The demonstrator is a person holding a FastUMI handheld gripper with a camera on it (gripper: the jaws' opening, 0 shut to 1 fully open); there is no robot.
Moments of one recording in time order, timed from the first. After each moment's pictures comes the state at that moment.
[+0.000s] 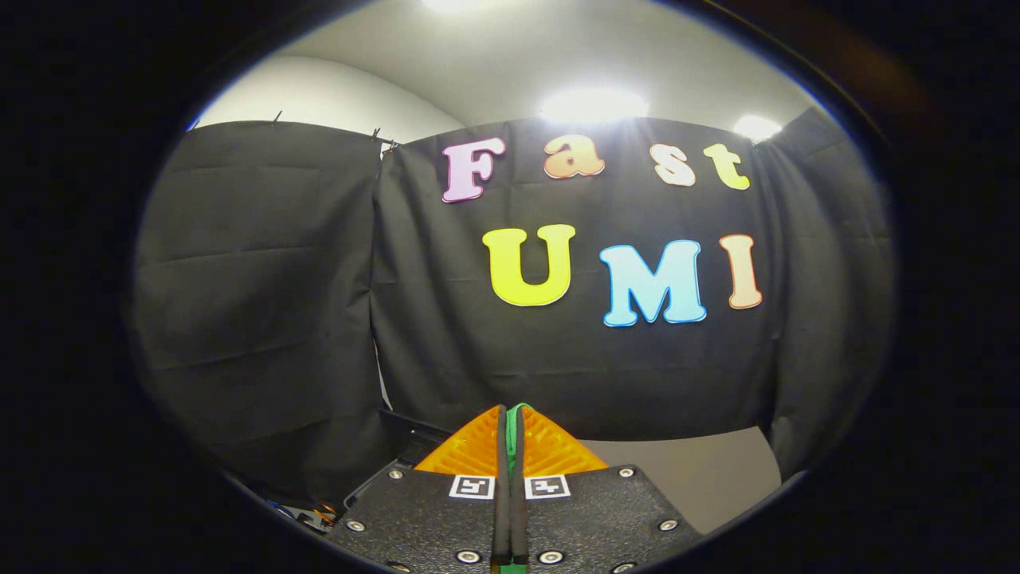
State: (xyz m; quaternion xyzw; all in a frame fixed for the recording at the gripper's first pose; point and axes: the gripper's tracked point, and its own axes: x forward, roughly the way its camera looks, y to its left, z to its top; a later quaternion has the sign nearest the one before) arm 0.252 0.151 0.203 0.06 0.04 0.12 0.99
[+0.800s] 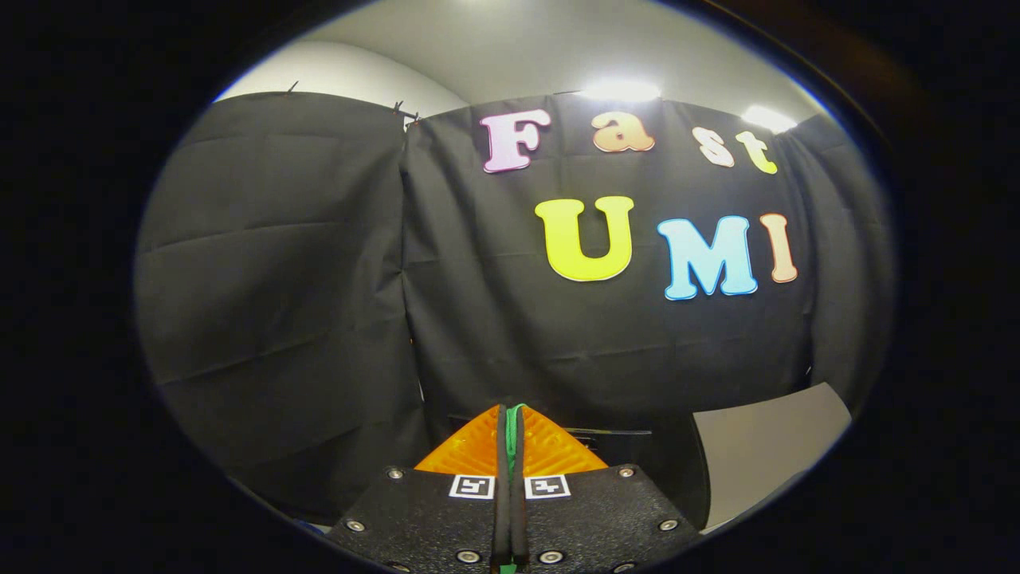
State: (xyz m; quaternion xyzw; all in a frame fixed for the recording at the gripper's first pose) arm 0.289 0.348 0.167 0.07 0.07 0.13 0.99
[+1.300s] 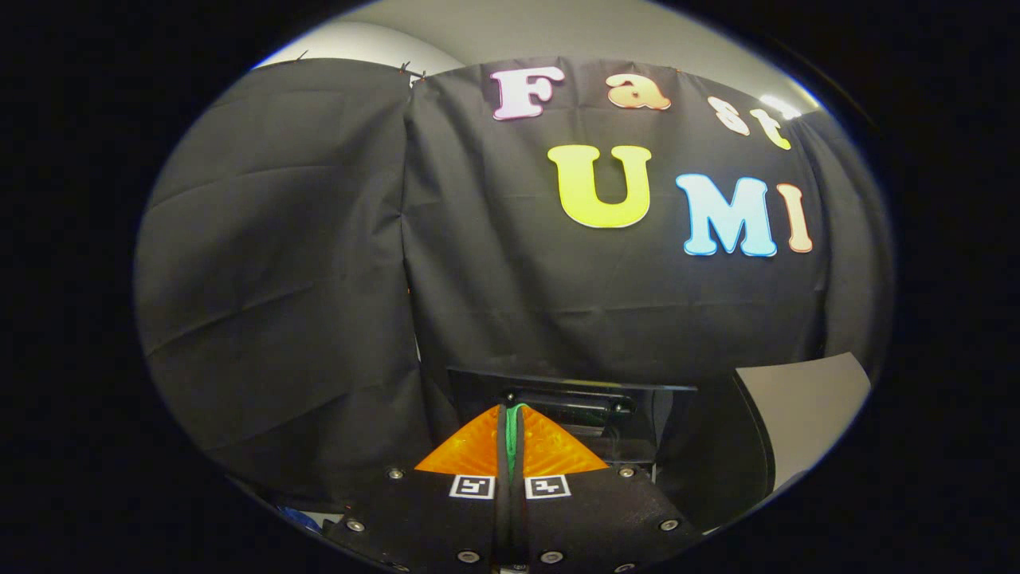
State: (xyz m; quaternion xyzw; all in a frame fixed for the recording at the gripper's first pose) arm 0.324 0.377 0.052 0.04 0.15 0.12 0.98
